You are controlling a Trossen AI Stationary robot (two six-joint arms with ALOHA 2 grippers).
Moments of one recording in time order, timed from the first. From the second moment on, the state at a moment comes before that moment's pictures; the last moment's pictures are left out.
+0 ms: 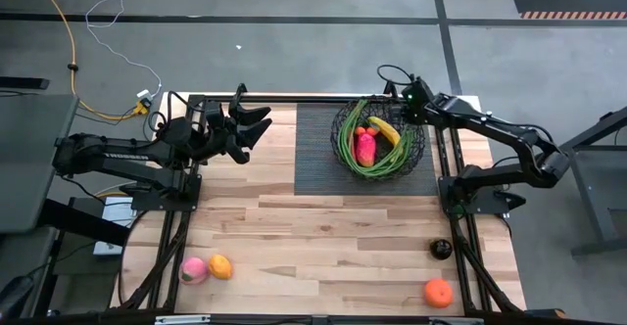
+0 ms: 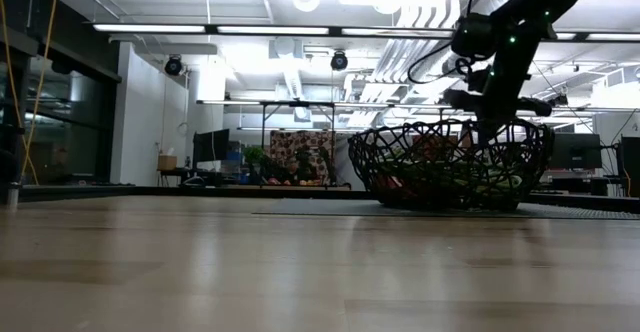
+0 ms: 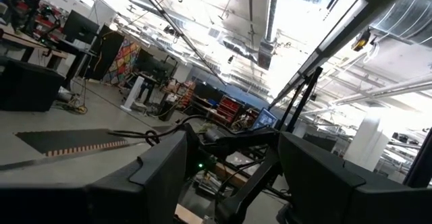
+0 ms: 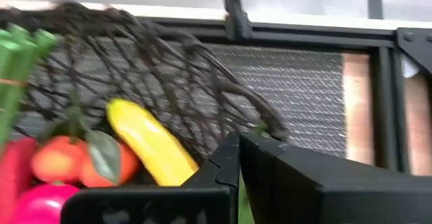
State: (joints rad) left arm 0.17 0.91 0.65 0.60 -0.30 -0.39; right arm -0.80 1.22 0.80 -0.62 0.28 0.59
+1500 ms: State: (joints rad) left arm 0.17 0.61 0.64 -0.02 -0.10 -0.16; right arm -0.30 0.71 0.80 -0.20 -0.29 0.24
